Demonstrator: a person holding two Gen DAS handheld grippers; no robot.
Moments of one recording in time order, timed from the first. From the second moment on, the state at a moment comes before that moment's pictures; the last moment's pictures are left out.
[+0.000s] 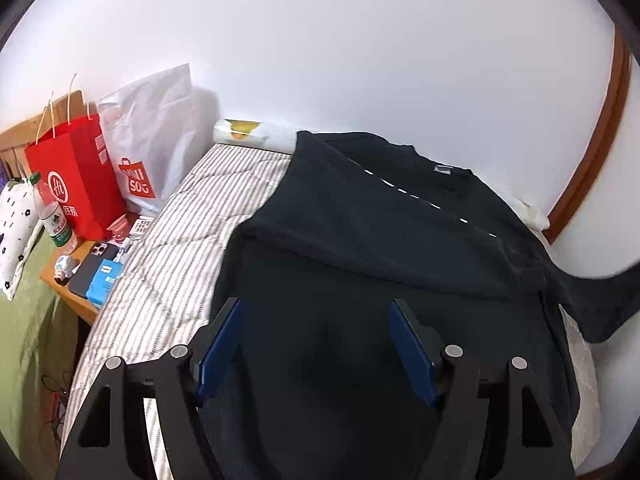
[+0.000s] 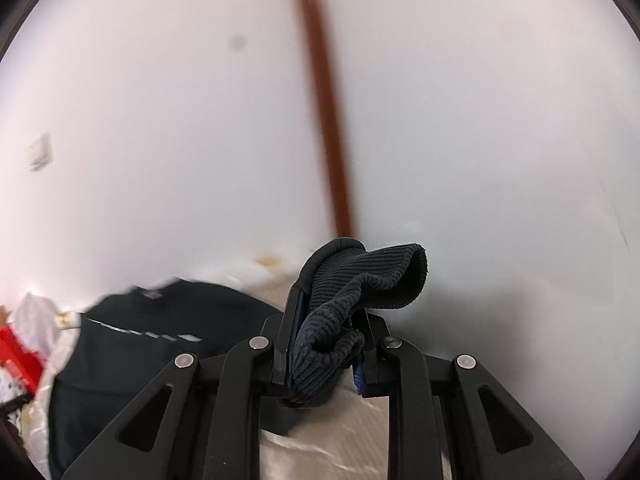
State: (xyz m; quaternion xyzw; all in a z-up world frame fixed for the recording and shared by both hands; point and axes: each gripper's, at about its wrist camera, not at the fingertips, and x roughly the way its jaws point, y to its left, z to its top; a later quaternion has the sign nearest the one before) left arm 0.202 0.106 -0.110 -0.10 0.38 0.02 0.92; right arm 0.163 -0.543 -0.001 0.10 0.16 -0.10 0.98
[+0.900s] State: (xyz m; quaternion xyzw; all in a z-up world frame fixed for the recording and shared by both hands) left arm 0.277 0.185 -0.137 -0.11 0.36 0.05 0.92; right arm 0.393 -0.133 -0.042 -0.06 0.24 0.24 0.94
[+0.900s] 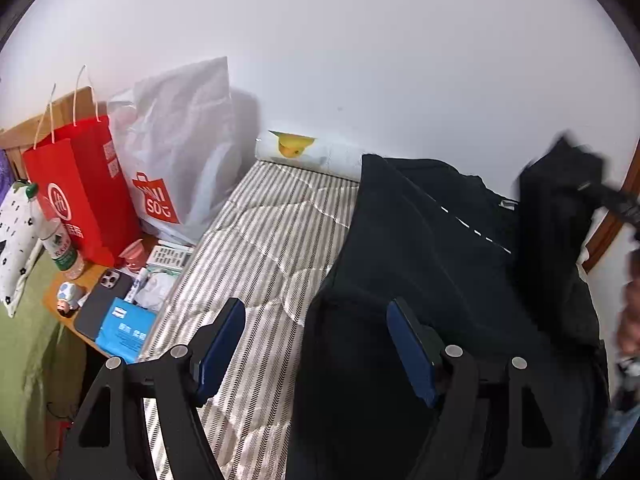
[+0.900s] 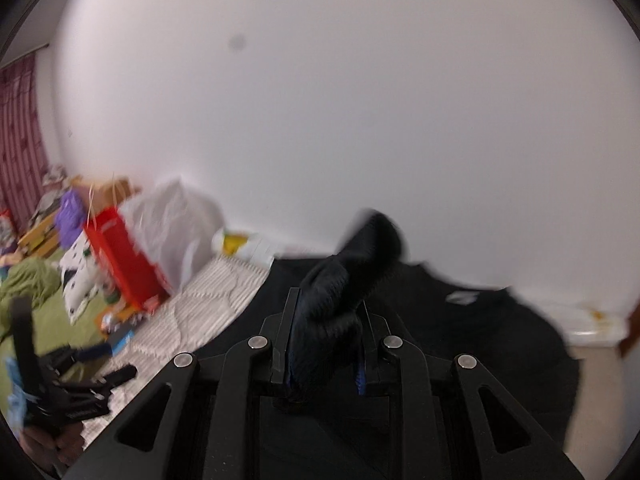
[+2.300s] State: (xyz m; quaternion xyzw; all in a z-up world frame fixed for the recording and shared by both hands) left arm 0.363 0.062 -0.153 -0.06 0.38 -0.02 0.92; right arm 0.290 -0.378 -0.189 0.05 0.39 0.10 0.91
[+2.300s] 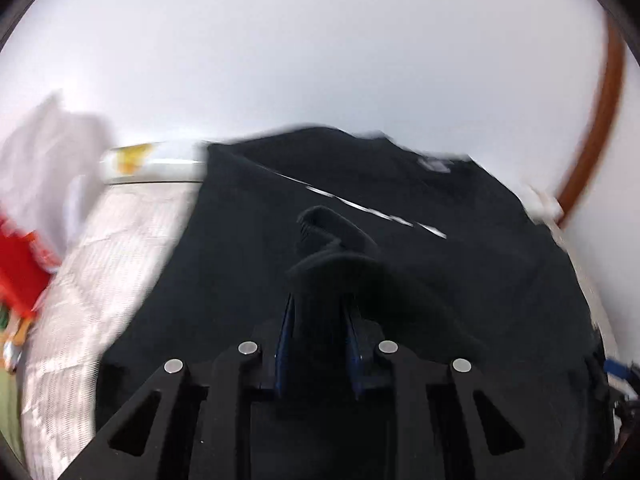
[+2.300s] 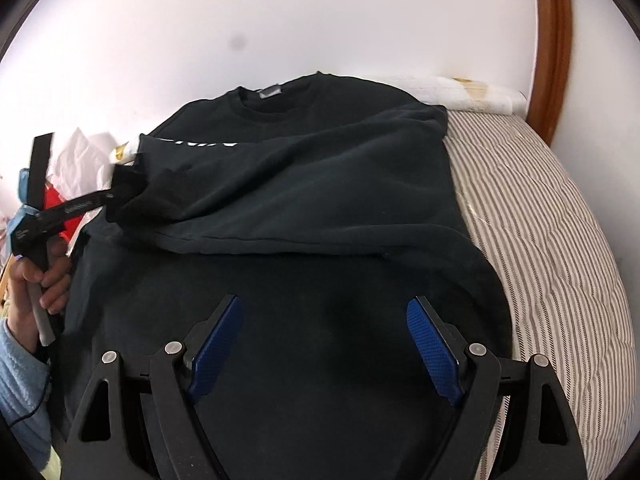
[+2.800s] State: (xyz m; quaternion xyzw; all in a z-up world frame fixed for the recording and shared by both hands) left arm 0.387 0.120 -0.197 -0.19 0.46 -0.07 0.86; right arm 0.309 -0.363 -0.205 0.01 0.41 0.09 0.91
